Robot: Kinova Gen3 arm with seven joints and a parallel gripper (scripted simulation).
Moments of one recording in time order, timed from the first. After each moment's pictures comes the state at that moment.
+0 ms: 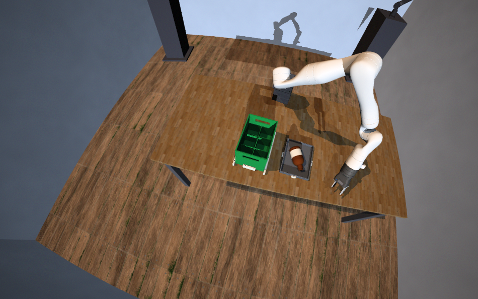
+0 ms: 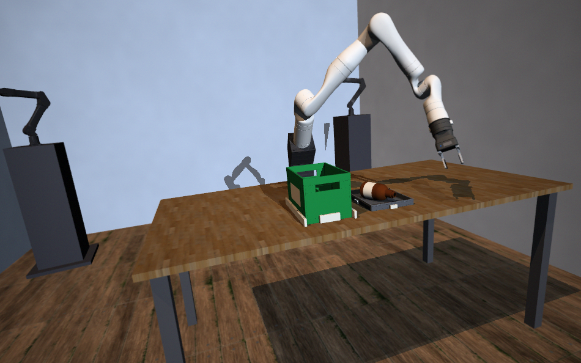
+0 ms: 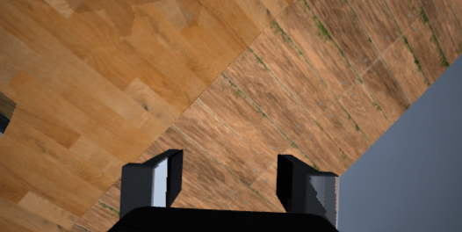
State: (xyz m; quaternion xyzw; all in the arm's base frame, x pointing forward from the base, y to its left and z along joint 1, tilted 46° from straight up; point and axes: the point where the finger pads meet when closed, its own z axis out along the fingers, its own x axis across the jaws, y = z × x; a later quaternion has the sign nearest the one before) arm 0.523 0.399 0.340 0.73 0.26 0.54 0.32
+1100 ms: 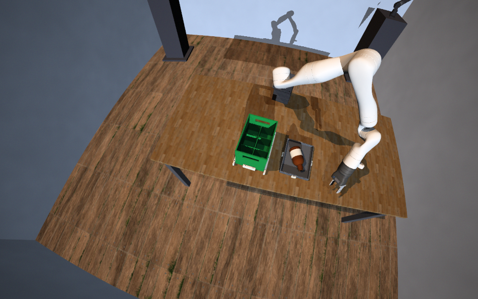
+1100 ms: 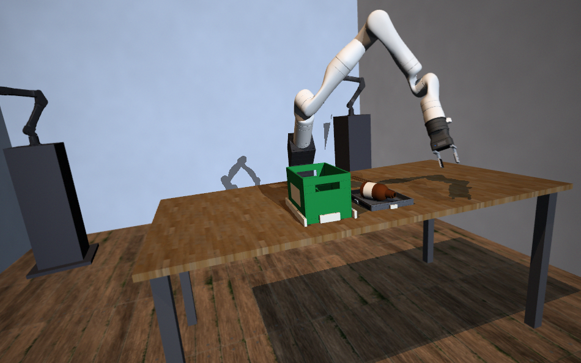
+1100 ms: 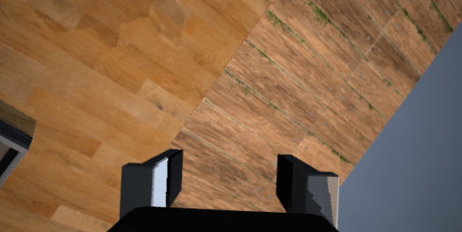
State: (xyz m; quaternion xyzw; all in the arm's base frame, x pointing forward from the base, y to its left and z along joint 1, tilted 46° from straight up) arm 0.516 0.383 0.343 0.76 0.20 0.55 0.28
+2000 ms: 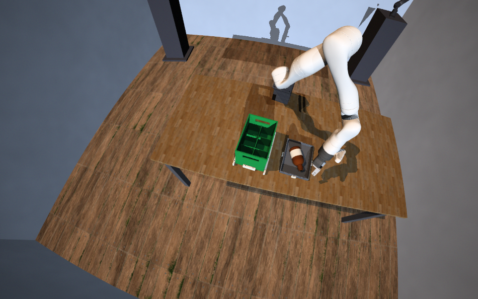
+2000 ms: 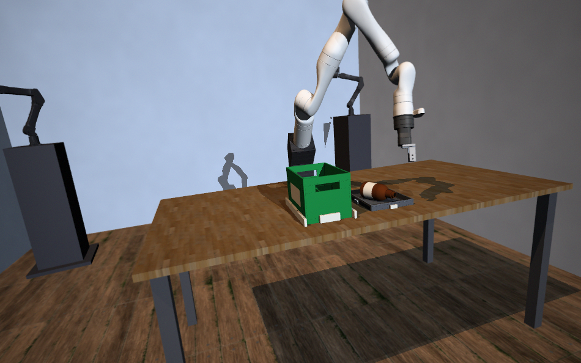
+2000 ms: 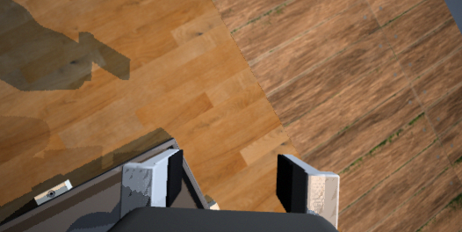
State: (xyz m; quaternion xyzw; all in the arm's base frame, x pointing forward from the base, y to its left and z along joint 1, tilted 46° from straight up) arm 0.447 0.264 0.330 0.83 -0.28 0.49 -0.02
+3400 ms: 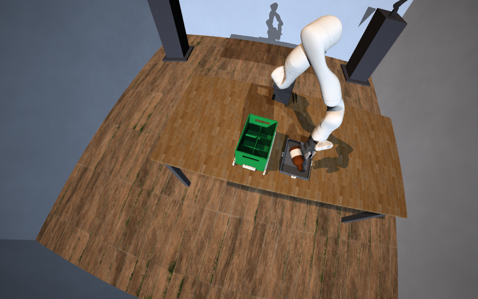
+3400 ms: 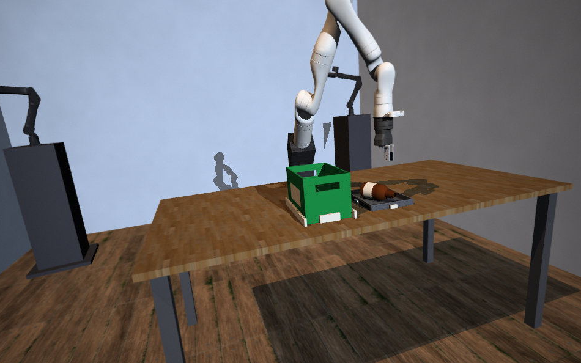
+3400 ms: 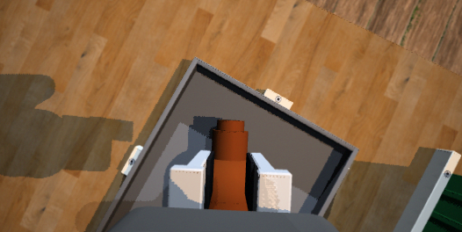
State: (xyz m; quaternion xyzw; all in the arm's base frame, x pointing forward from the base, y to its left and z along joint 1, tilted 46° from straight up) arm 0.391 0.209 0.285 0.76 -0.52 0.36 -0.15
